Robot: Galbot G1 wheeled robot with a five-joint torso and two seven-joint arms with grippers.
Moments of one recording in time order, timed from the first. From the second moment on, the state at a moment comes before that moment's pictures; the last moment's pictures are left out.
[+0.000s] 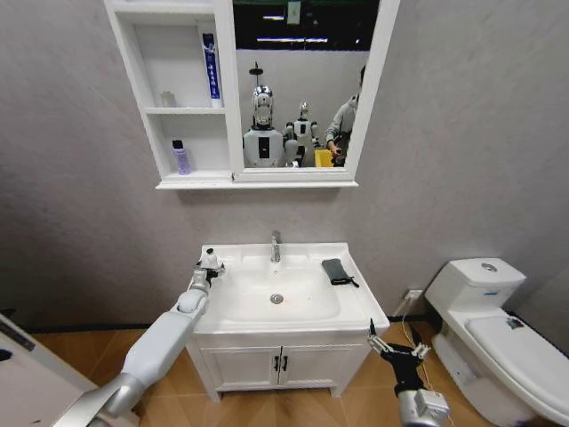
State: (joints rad) left arm 0.60 -1.13 0.02 -1.10 -0.54 0.08 -0.26; right arm -1.87 1.39 0.64 2.16 0.12 0.11 0.27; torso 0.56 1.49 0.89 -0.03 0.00
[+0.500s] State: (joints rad) left arm 0.60 -1.11 0.00 -1.09 -0.55 0.05 -0.22; right arm -1.87 1.40 0.64 2.16 0.12 0.11 0.27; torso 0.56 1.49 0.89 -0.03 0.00
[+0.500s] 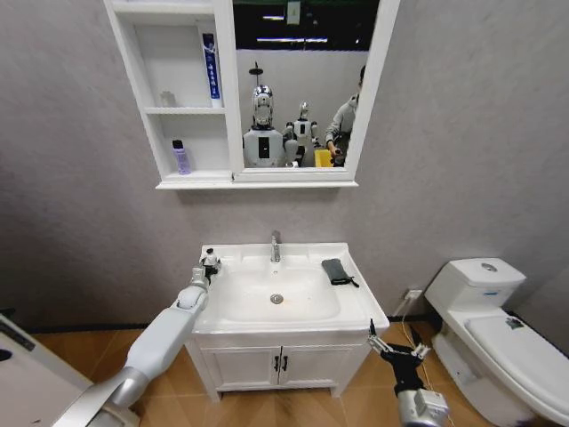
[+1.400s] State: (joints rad) left arm 0.57 -0.63 -0.07 -1.93 -1.04 0.32 -0.43; right arm -1.86 1.40 0.64 2.20 0.12 0.11 0.27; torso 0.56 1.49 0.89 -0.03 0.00
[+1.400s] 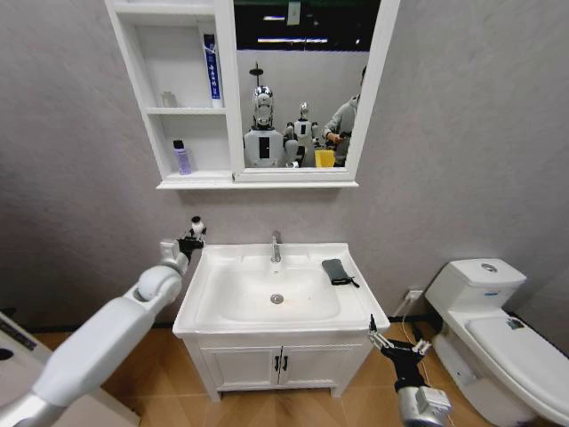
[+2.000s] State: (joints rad) left arm -0.26 -0.64 0.36 -1.68 -1.48 0.64 -0.44; right arm -1.85 1.39 0.64 2.22 0.13 0.12 0.27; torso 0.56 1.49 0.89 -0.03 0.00
